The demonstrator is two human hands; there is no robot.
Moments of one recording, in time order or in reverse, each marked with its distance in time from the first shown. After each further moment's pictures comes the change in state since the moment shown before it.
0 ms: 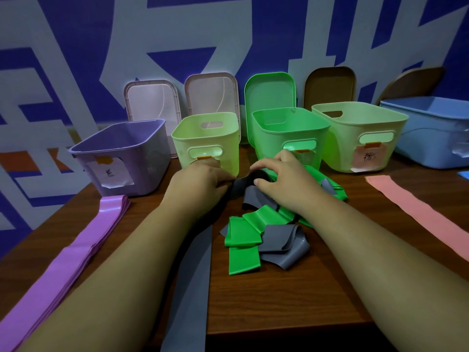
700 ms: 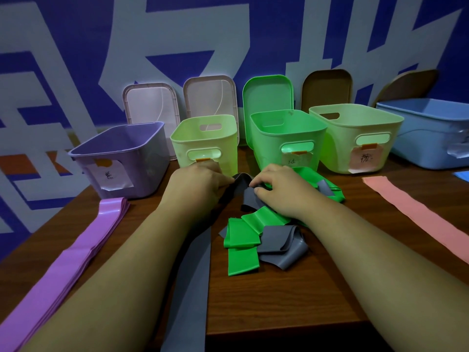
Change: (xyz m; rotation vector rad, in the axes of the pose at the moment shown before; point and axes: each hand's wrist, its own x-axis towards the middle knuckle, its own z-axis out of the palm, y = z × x) left_hand -0.002 0.005 -0.008 0.160 0.000 0.081; right_hand 0.003 0.007 0.007 -0.120 -0.150 -0.053
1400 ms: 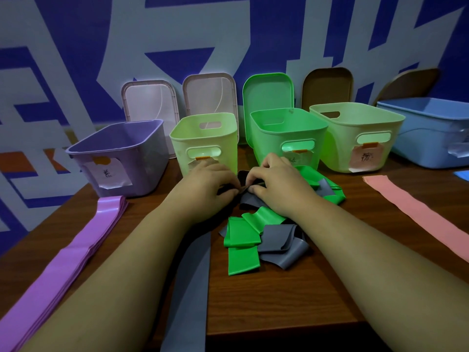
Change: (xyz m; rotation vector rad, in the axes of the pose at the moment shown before) left_hand 0.000 0.001 0.007 -0.258 -0.087 0.033; right_hand 0.003 -0.012 0.006 -0.107 0.145 -0.060
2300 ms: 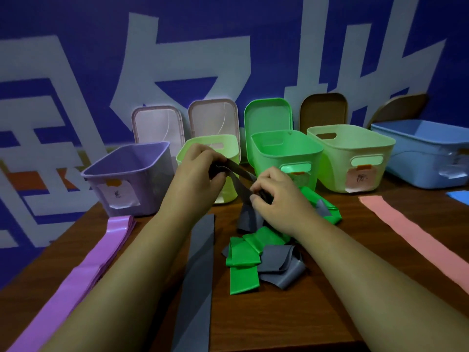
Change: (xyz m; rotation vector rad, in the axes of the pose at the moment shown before) left_hand 0.012 0.027 -0.052 -0.182 0.387 -0.243; right_hand -0.008 -0.004 -0.016 0.319 0.144 -0.097
